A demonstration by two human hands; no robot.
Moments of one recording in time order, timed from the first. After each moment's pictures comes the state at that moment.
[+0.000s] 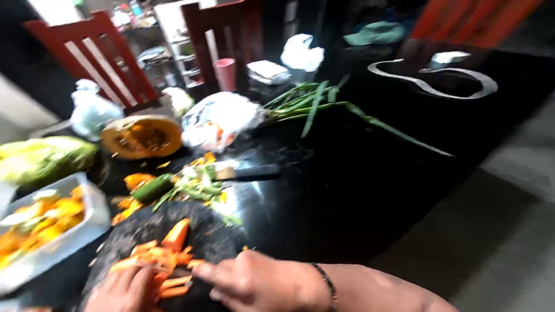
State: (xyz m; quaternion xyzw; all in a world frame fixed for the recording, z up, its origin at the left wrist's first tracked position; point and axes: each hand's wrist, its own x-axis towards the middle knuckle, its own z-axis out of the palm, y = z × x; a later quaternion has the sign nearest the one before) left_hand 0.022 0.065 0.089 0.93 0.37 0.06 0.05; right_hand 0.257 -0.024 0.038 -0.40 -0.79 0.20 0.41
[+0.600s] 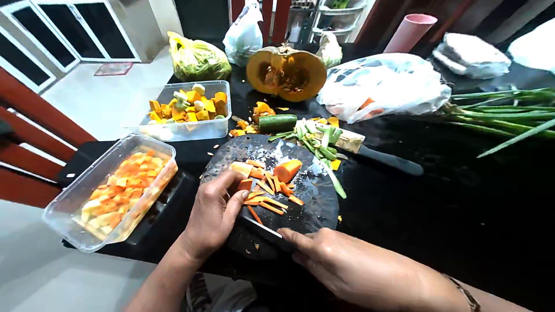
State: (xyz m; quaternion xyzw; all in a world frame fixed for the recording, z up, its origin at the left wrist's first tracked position) left_hand -0.010 0.052 0.059 0.78 0.40 0.40 0.26; right_hand 0.238 -0.021 0.067 -0.36 -0.88 0.29 0.15
